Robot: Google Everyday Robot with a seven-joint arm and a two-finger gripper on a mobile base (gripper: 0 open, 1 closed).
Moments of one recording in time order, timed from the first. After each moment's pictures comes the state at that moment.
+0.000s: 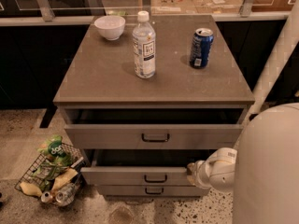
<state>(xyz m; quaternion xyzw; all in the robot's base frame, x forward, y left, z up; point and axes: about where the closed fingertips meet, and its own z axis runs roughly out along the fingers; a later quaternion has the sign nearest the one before) 0.493 -0.178 0.417 -0.68 0.70 -0.03 0.20</state>
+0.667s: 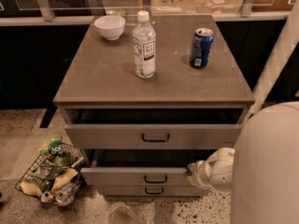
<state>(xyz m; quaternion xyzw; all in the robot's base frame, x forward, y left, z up) 0.493 -0.178 0.418 -0.68 0.70 -0.03 0.20</state>
